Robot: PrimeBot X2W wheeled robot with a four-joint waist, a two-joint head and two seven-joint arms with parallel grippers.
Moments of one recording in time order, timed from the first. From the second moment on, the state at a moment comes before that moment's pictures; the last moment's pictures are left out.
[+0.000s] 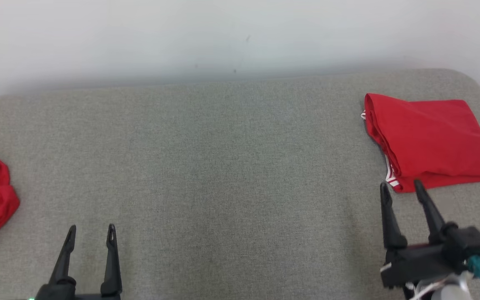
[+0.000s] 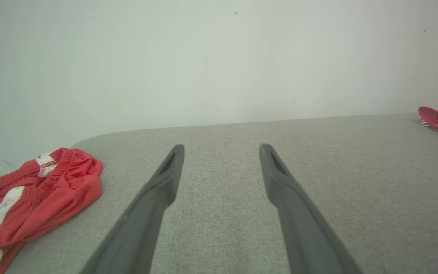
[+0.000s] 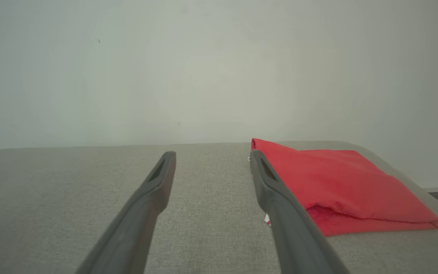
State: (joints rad) left arm 0.02 0.06 0.06 0.06 -0.04 -0.09 -0.26; right arm -0.13 -0.14 0.00 0.20 0.15 0.13 -0.26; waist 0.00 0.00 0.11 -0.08
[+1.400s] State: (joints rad) left arm 0.09 0.05 0.05 0.11 -0.05 -0.09 -0.26; right arm 0.05 -0.06 0.02 0.20 0.14 0.13 -0.26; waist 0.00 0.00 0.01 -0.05
